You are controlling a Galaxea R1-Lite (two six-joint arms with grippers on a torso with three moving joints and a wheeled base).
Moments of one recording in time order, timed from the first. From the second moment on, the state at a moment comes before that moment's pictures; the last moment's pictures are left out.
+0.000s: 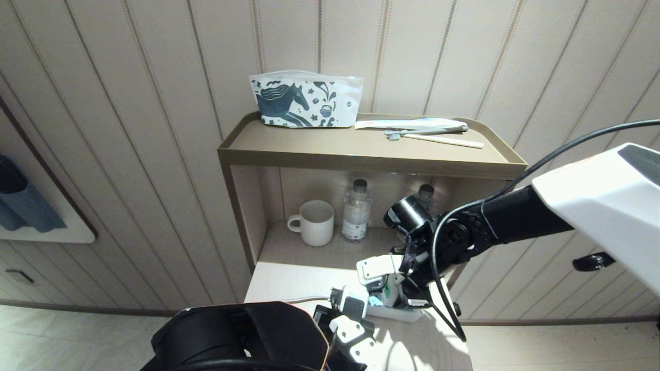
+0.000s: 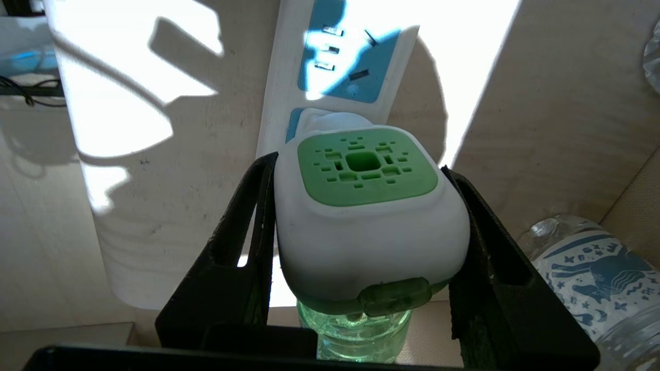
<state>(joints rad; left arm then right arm) -1.07 2.57 -0.92 -1.40 0.78 -0.06 0.49 2.14 -1.33 0.29 0.00 -1.13</state>
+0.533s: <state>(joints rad) -1.06 2.47 -0.70 -1.52 0.82 -0.09 0.49 2.14 -1.33 0.28 0.00 -1.12</state>
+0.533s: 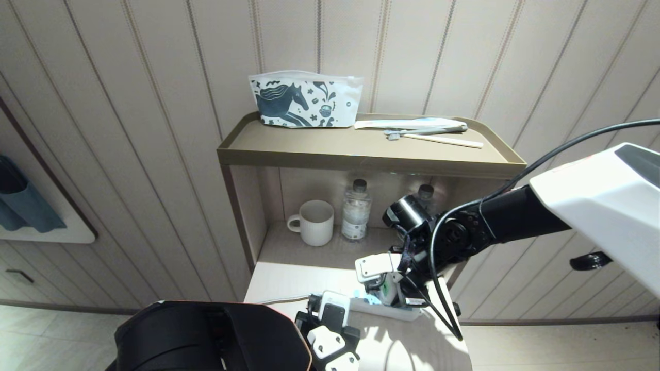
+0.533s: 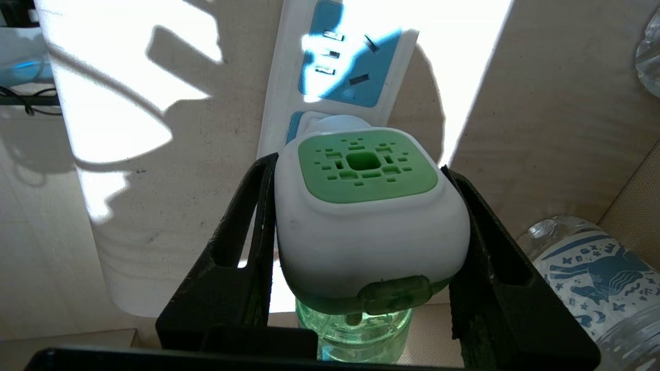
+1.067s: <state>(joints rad) -1.10 2.46 -0.72 -1.52 0.82 -0.09 0.49 2.15 -1.34 0.29 0.00 -1.12</state>
